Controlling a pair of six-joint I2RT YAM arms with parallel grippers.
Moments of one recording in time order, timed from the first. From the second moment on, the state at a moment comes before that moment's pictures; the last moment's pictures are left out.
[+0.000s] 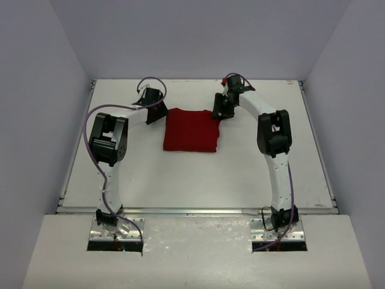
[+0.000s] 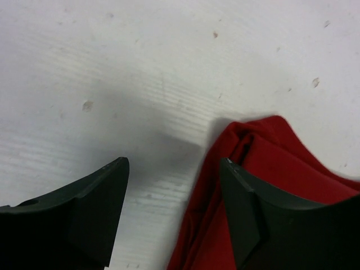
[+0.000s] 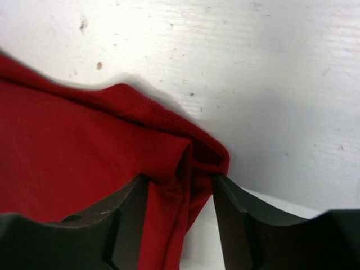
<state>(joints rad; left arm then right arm) -0.20 2.16 1.51 -0.18 -0.20 -0.66 0.25 2.44 2.00 -0.63 -0.23 0.33</state>
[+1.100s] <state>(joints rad) -0.16 2.12 1.34 0.12 0.12 -0.67 0.23 2.43 1.92 -0.47 -0.41 0.26</state>
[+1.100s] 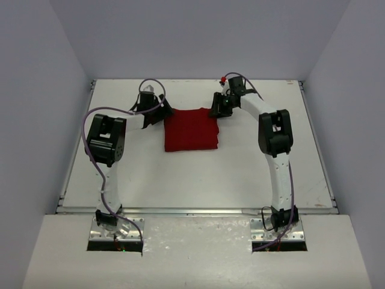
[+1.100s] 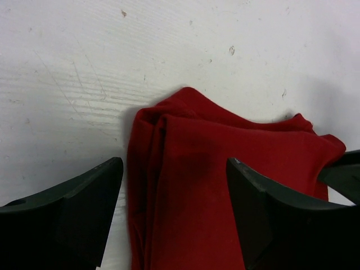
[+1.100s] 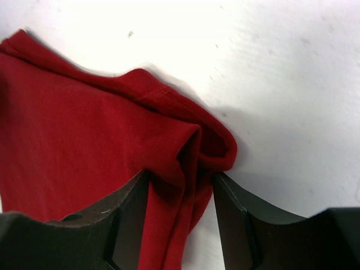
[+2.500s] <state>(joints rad) -0.16 2.02 1.15 0.24 0.13 -0.68 0.20 2.37 1.90 -0.30 -0.65 0.17</state>
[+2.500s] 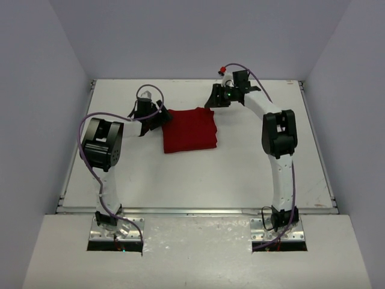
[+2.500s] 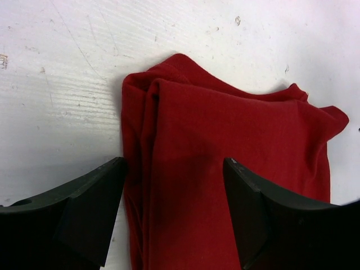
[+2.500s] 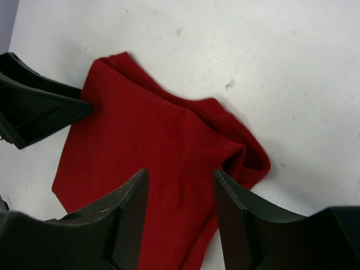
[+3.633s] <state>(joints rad) -0.16 2.03 1.15 0.23 0.14 -0.67 0.23 2.47 1.99 -0.34 -0.55 0.15</state>
